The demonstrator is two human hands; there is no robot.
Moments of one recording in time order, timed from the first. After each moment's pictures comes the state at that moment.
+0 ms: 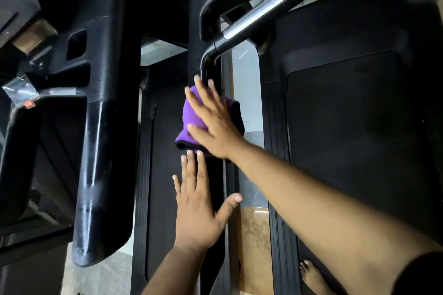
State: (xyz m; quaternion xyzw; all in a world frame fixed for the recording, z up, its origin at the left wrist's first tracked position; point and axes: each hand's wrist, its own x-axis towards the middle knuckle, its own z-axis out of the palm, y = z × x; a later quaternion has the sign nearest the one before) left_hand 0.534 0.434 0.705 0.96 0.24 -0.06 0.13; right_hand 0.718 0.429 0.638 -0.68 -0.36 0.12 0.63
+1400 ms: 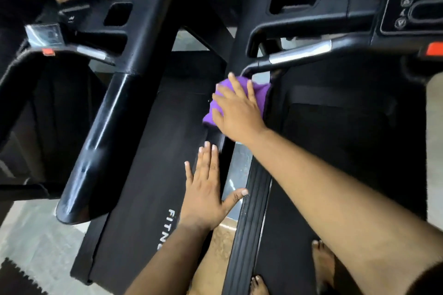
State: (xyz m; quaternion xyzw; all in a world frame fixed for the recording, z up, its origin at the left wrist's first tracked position) left_hand 0.536 0.432 0.714 0.95 0.27 -0.06 0.15; right_hand 0.753 0.441 0.694 -0.84 -0.47 0.07 0.25
